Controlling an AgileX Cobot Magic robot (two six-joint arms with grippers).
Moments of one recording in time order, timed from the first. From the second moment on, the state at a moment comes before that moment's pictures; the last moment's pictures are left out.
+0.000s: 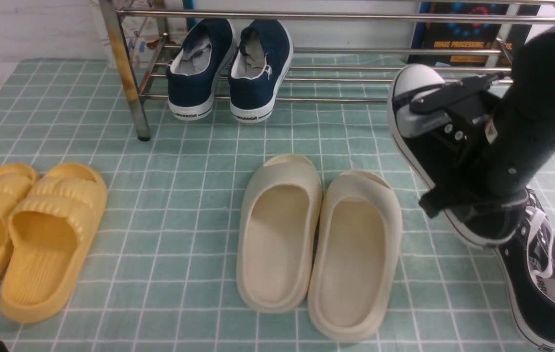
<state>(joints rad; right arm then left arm) 0.46 1.63 -1.35 -0.08 1.06 0.09 0.03 -0.01 0.03 0.01 0.38 -0.23</state>
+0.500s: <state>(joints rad) 0.34 2.00 -1.85 -0.04 1.17 -0.03 0.03 -0.01 0.03 0.01 0.38 -0.23</state>
